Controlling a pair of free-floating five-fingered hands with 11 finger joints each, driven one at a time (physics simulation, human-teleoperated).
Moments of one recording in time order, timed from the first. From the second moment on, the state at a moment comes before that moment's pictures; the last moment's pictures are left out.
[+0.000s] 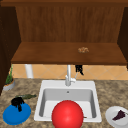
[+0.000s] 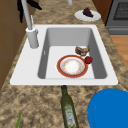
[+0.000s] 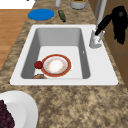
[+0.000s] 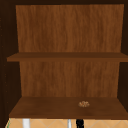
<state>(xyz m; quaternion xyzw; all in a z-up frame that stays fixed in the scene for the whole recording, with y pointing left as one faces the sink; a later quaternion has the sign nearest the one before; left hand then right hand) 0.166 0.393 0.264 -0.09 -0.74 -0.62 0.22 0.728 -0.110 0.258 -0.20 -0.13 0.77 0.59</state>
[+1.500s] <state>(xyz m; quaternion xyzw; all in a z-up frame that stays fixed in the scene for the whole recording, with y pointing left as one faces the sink) 0.166 0.393 0.264 -0.09 -0.74 -0.62 0.22 0.572 -0.190 0.227 -0.21 -0.28 0.76 0.55</state>
